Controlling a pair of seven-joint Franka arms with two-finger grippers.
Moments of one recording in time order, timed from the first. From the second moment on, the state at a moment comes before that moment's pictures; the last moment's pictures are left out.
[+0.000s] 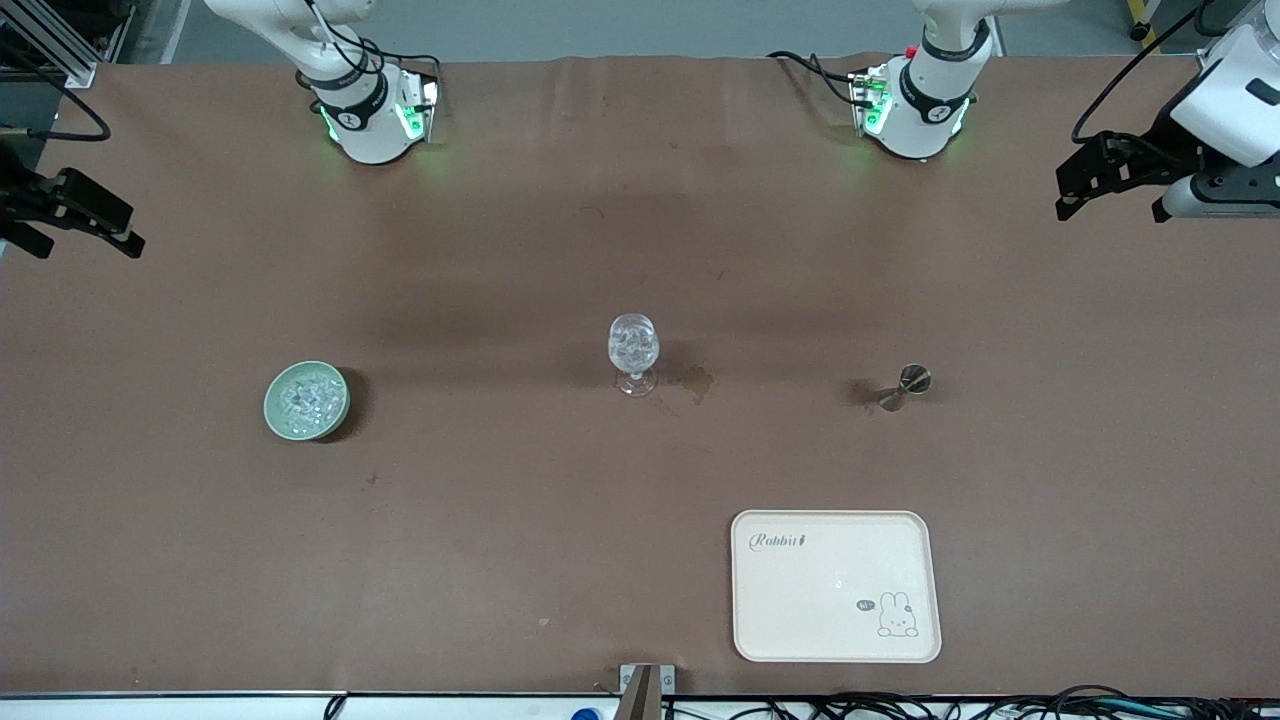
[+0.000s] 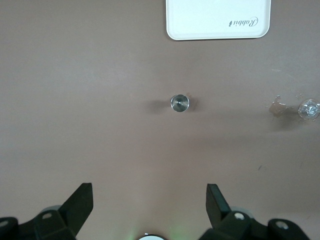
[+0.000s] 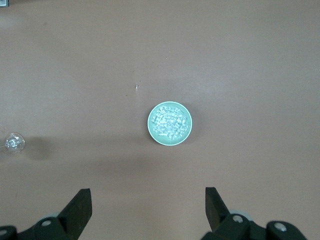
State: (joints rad) left arm 0.05 -0.10 -0.19 -1.59 -0.01 1.49 -0.08; right arm -0.02 -0.06 0.00 -1.55 0.03 1.55 0.00
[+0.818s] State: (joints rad) left arm 0.08 0.04 -0.12 -1.58 -0.01 1.53 -0.09; right arm -0.02 -0.01 0.00 -1.55 0.03 1.57 0.00
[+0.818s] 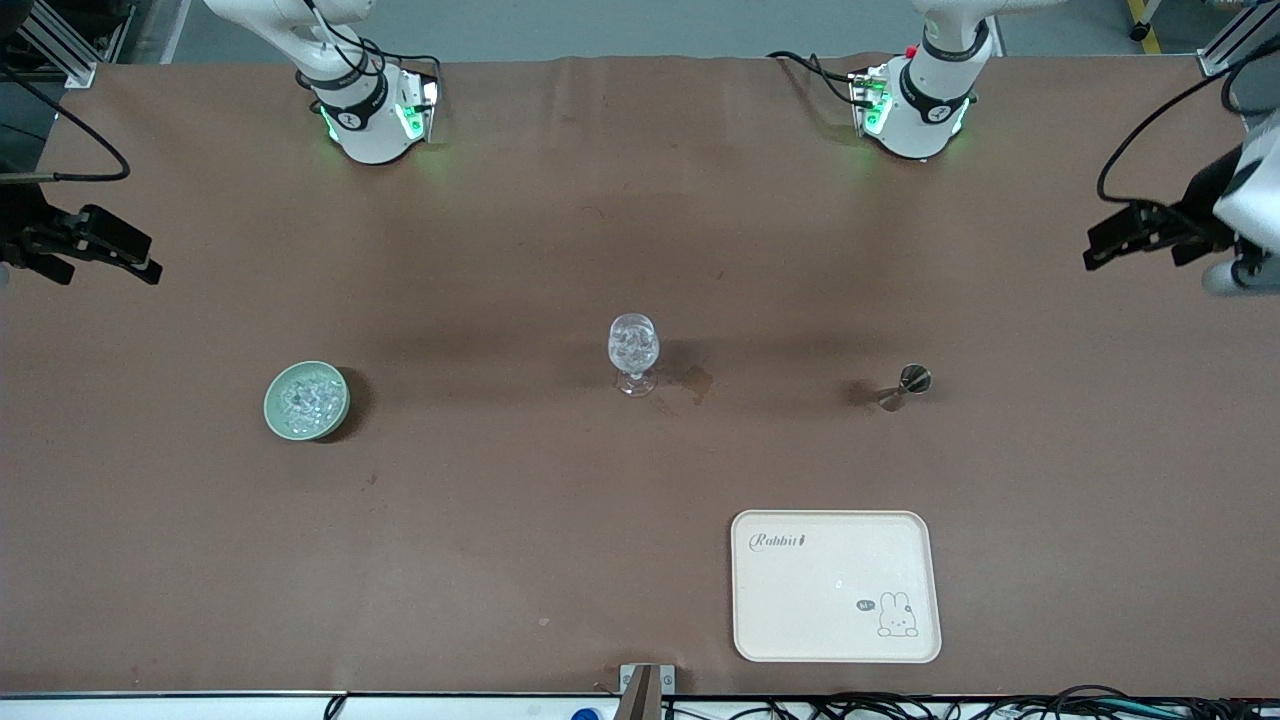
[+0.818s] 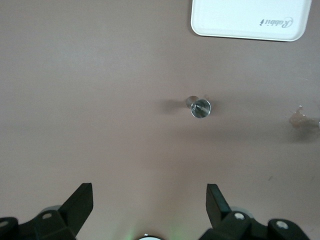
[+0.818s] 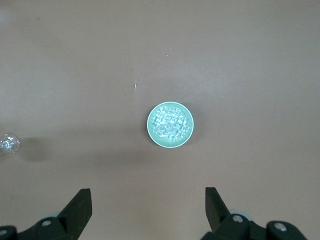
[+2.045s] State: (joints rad) left arm 0.29 0.52 -0.12 -1.58 -0.48 1.57 -0.43; right arm -0.04 0.09 -0.01 -1.81 0.03 1.96 -0.03
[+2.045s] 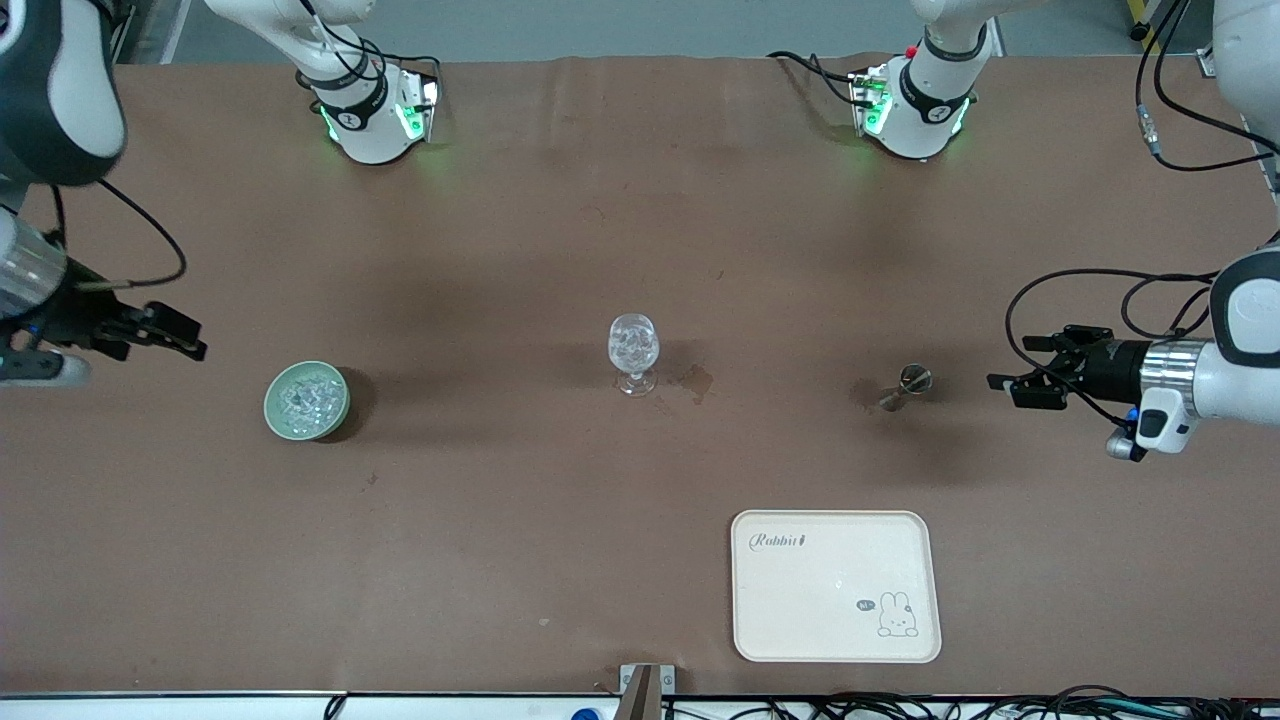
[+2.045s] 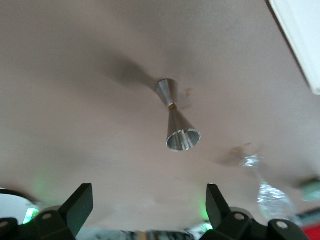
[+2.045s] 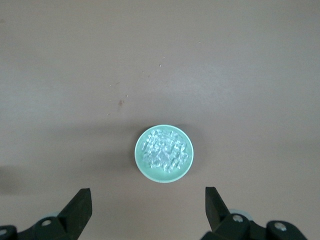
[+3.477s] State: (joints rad) left arm 0.37 0.81 -0.13 -1.67 -0.91 1.67 -0.56; right arm -0.04 0.37 -0.01 -2.10 0.03 2.45 -0.03
